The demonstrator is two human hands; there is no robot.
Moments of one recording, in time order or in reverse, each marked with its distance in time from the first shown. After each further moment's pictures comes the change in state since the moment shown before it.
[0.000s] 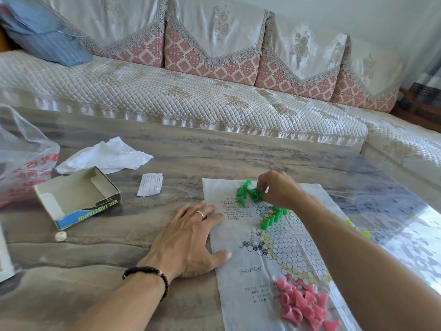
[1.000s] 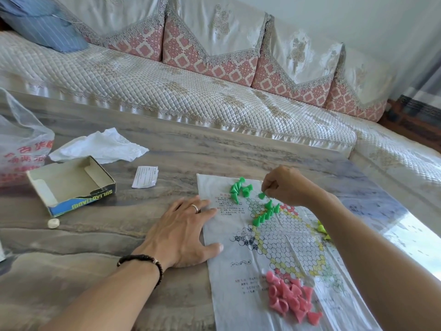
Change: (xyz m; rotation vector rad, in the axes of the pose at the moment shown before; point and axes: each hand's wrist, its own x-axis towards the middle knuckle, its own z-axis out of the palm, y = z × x) left_hand 0.001 -0.001 0.002 -0.008 -0.018 -0.019; right_hand -0.031 -0.006 -0.044 0.008 -0.085 -0.018
